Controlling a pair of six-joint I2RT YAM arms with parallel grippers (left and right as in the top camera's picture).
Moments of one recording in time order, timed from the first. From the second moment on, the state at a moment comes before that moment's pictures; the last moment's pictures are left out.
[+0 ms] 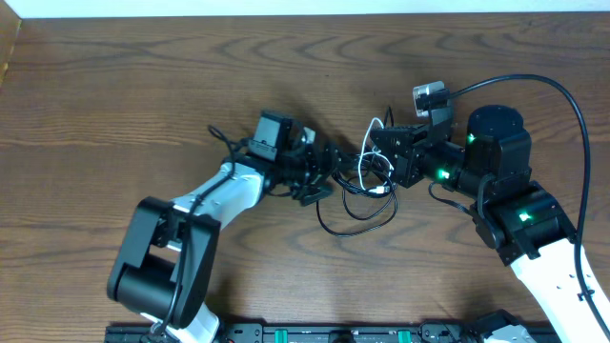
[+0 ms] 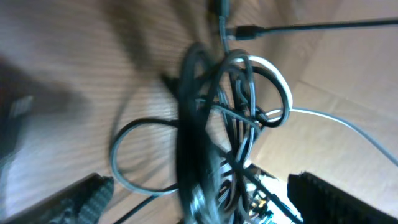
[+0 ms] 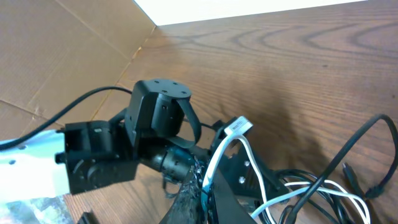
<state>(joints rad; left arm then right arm) -0.39 1.78 0.90 -0.07 0.84 -1.06 0.37 1.10 1.00 -0.35 -0.51 0.38</state>
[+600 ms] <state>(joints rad) -0.40 1.79 0.90 0.03 0.60 -0.98 0.21 0.94 1.00 -0.48 -0.43 0.37</state>
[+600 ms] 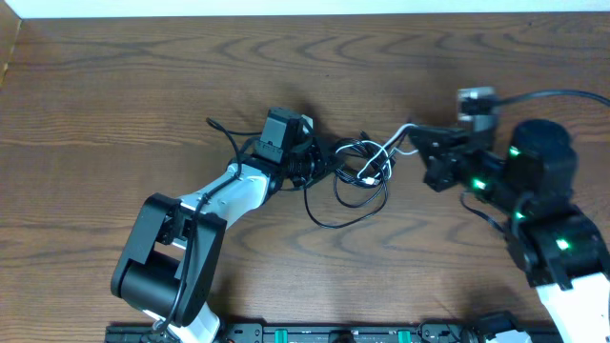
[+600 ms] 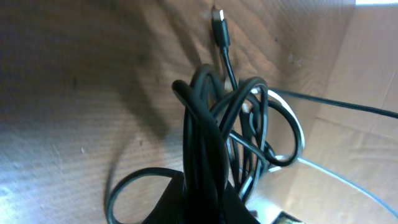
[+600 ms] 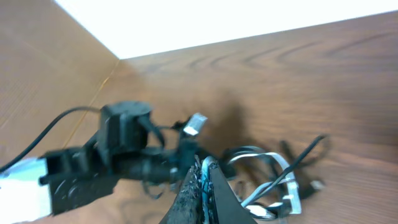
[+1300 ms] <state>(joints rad) -0.40 1.79 0.90 0.19 0.69 -0.75 0.08 0.79 1.00 -0.75 -0.40 0.34</state>
